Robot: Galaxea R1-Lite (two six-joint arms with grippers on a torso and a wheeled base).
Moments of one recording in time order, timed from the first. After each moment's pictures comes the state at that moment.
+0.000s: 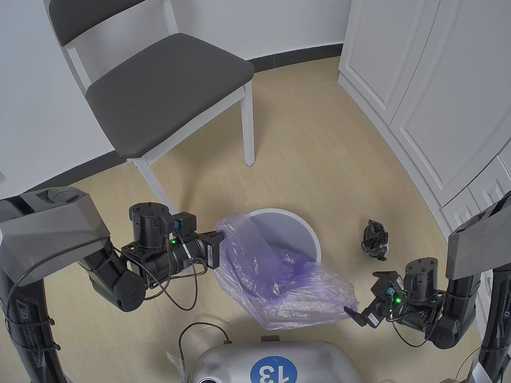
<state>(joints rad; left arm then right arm) -0.40 2.16 -0.73 -1.11 -0.23 -0.04 0.42 2.21 -0.19 -1.48 -0.03 -0.45</state>
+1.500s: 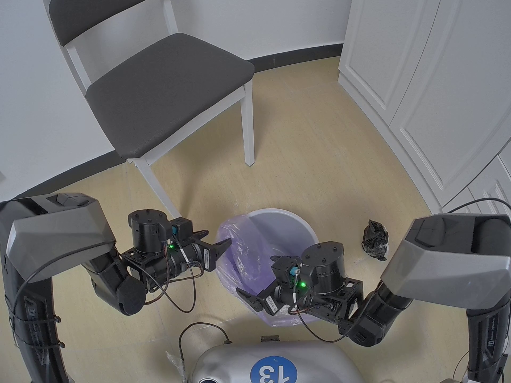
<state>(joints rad) -0.38 2.21 -0.70 -1.19 -0.21 -0.04 0.77 2.34 -0.86 -1.11 -0.01 -0.11</state>
